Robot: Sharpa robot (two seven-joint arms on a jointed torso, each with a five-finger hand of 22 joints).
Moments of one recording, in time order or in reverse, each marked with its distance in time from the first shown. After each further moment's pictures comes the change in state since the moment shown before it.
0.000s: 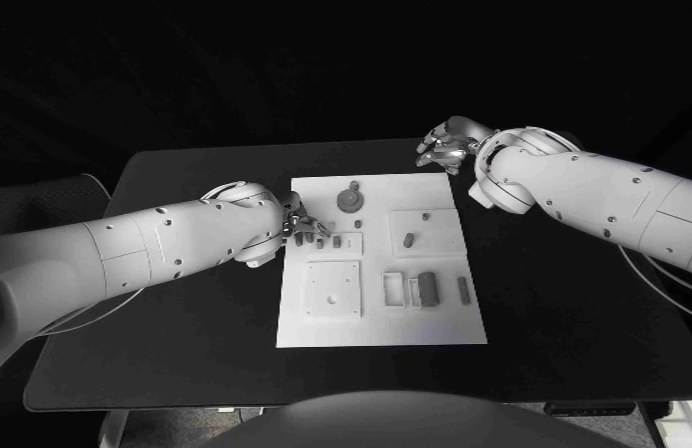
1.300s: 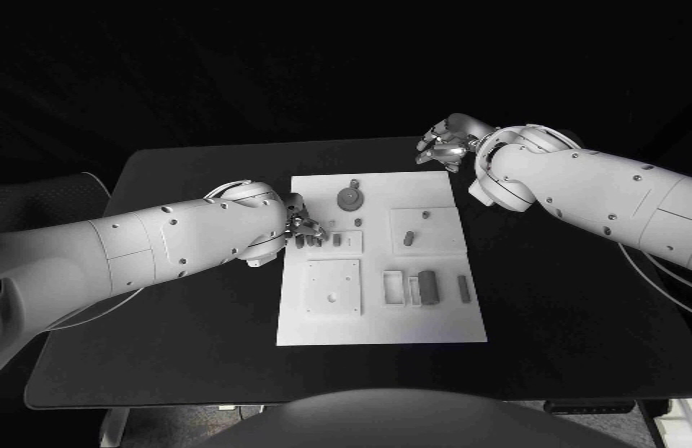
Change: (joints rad) left arm -0.001 0.014 0.000 -0.002 -0.025 0.049 -0.026; left_hand 0.025 0.034 0.057 -0.012 0.070 0.028 -0.016 0.007 0.005 0.024 -0.003 0.000 0.007 0.013 -0.005 0.015 0.003 0.003 0.016 0.009 0.019 0.000; right arm 0.002 0.001 0.000 0.000 0.000 -0.001 0.000; right_hand 0.000 0.000 0.000 0.000 0.000 0.000 0.000 0.000 0.001 0.000 0.000 0.000 0.001 0.000 0.000 0.000 0.001 0.000 -0.004 0.001 0.000 0.000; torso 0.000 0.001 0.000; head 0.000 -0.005
